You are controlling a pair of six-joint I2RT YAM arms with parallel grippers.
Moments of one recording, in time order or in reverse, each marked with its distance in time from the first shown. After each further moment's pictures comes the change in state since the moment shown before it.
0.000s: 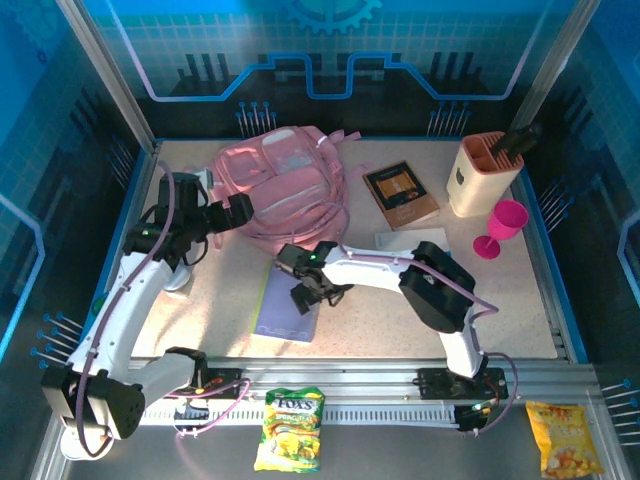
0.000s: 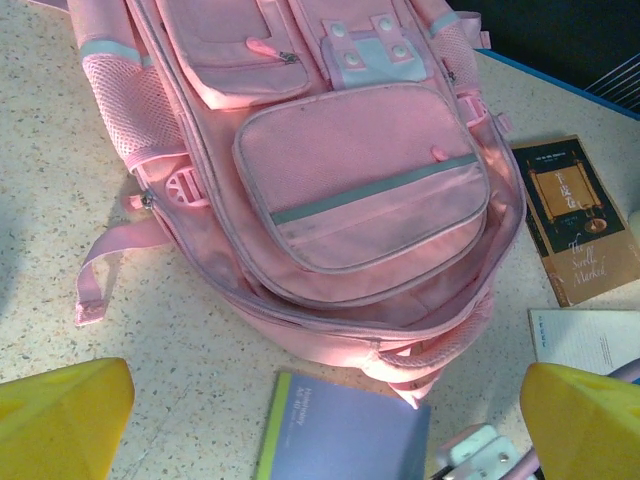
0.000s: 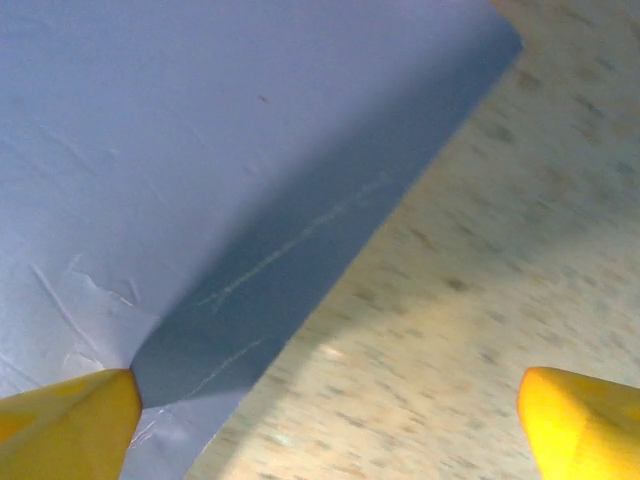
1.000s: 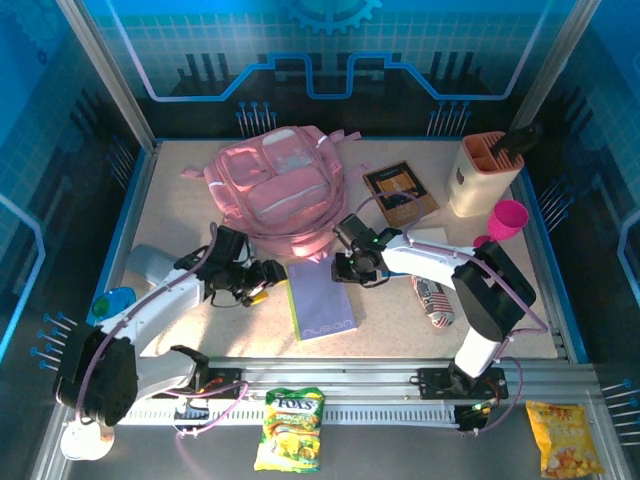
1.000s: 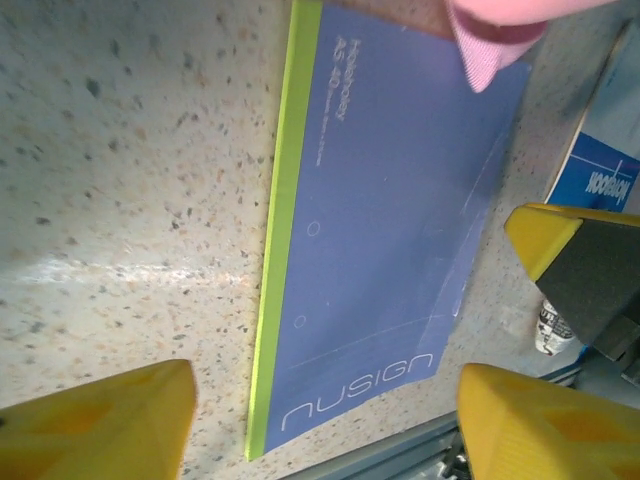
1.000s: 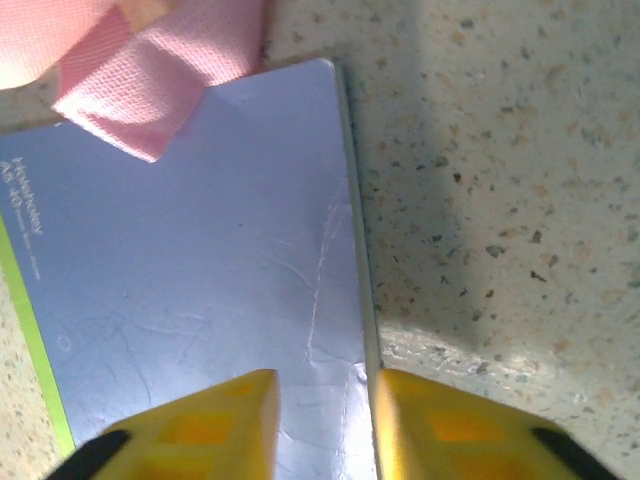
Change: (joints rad) left arm -0.214 0.090 -0.452 0.160 0.372 -0.463; right arm -0.279 -0.252 -0.314 0.350 -0.298 0.198
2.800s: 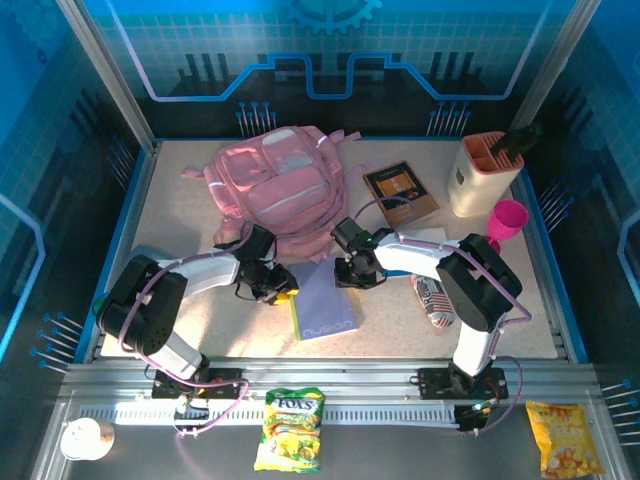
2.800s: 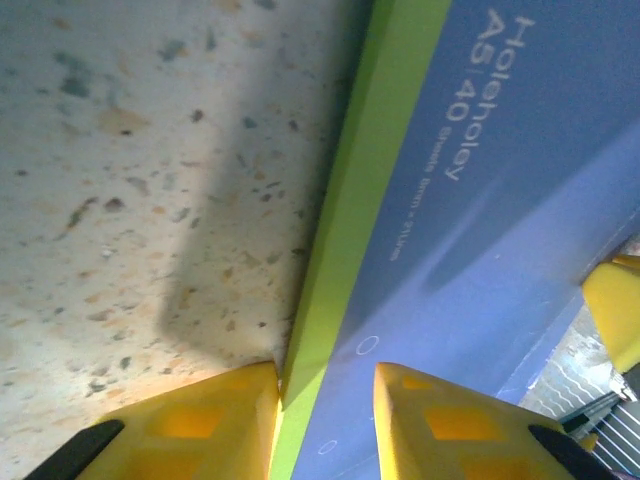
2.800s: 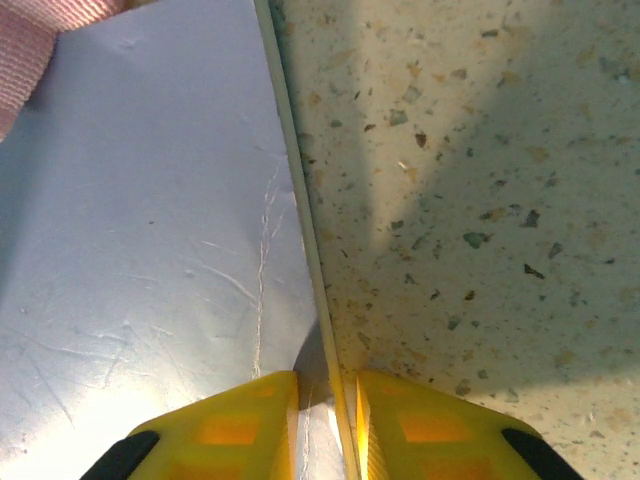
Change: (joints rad) left arm -0.084 0.384 0.077 0.148 0.024 -0.028; right arm -0.008 0.087 0.021 -0.042 -0.023 0.011
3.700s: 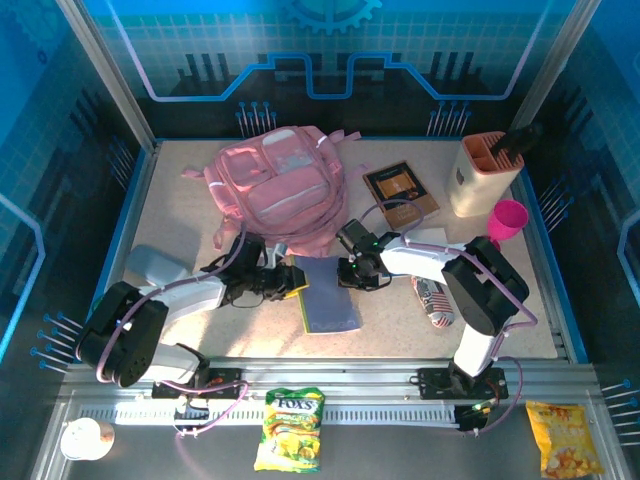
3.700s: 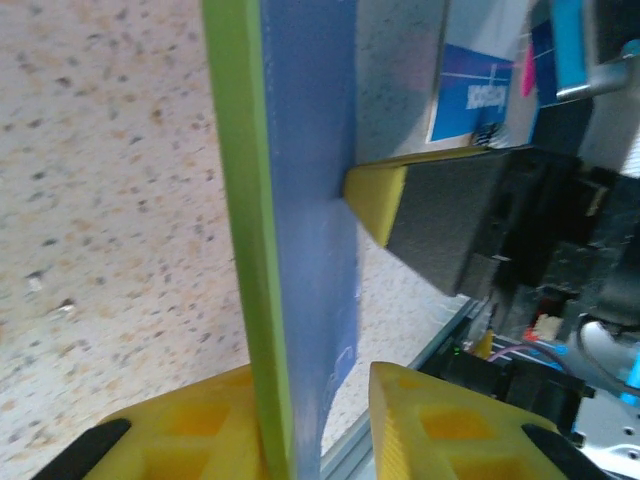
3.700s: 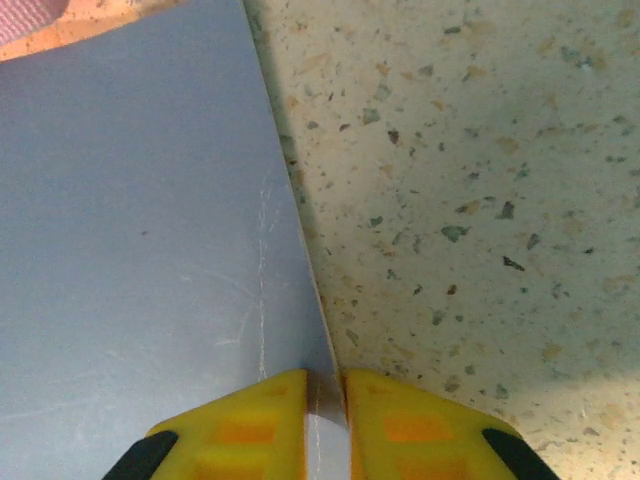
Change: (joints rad) left arm -0.010 -0.184 -0.209 0.465 0.195 0.002; right arm -0.012 -0.042 -0.069 0.079 -0.023 0.044
